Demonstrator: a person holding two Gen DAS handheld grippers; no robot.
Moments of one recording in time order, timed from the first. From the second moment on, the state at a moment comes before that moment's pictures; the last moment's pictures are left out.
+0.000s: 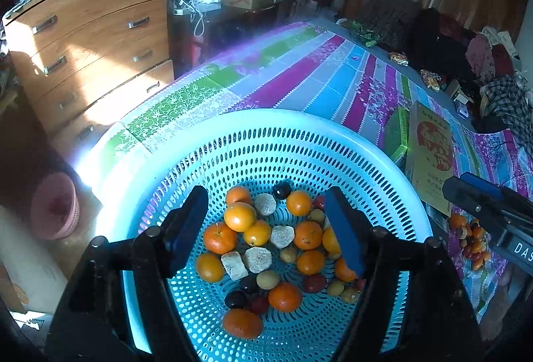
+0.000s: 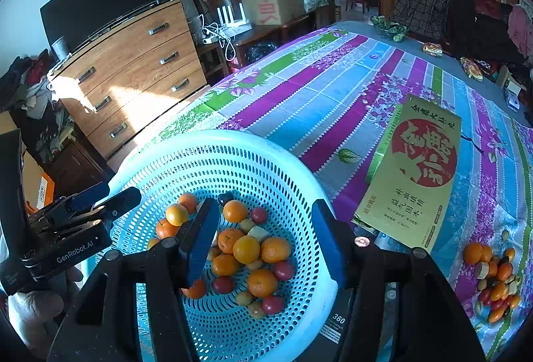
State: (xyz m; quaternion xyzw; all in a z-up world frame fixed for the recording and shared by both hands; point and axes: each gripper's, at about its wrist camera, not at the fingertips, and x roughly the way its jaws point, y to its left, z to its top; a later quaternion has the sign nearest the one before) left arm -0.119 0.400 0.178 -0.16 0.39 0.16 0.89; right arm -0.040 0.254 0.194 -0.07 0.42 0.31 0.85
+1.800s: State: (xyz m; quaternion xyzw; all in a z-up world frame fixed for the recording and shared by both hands) left arm -0.094 0.115 0.244 -0.07 0.32 -0.05 0.94; right arm -0.147 -0.140 0.186 0.05 0.33 0.06 0.94
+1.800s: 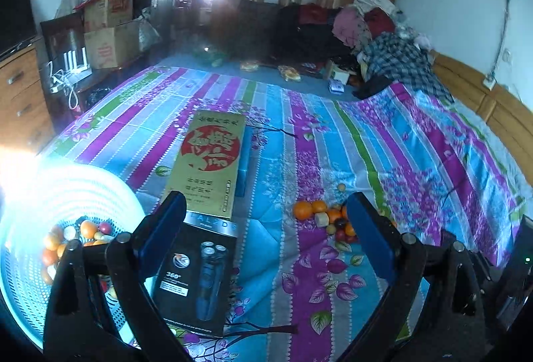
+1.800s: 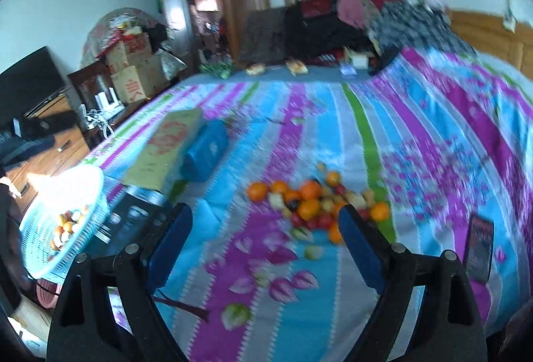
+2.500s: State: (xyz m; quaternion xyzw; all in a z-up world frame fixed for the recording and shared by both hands) left arm -0.027 0.037 0.067 -0.02 0.50 -0.10 0.86; right arm -0.099 -0.234 0.223 0.08 0.45 0.08 0.89
